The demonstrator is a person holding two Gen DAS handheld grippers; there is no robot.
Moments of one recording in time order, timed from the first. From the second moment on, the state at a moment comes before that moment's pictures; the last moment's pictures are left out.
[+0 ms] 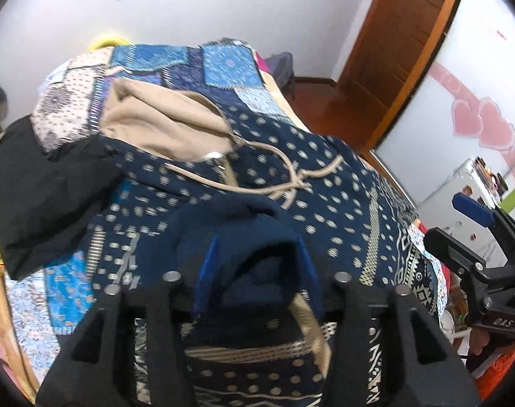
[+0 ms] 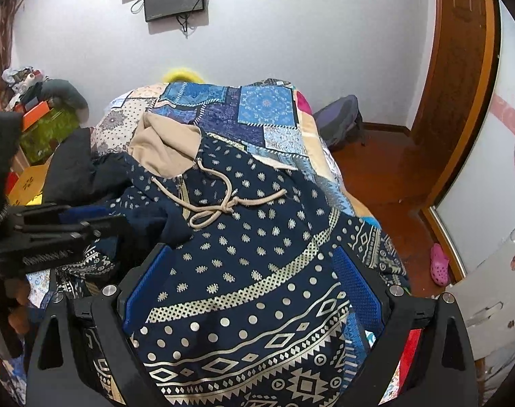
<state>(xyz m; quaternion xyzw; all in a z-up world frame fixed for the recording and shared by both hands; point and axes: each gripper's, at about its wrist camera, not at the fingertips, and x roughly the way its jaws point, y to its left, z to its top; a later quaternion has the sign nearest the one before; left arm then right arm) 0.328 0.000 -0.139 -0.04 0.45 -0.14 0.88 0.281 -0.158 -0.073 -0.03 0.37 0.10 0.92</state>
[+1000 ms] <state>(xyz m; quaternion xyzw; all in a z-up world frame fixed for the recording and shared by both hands) 0.291 0.200 -0.193 -0.10 0.48 0.04 0.87 0.342 0.021 -0.133 -0.20 0.44 0.29 0.82</state>
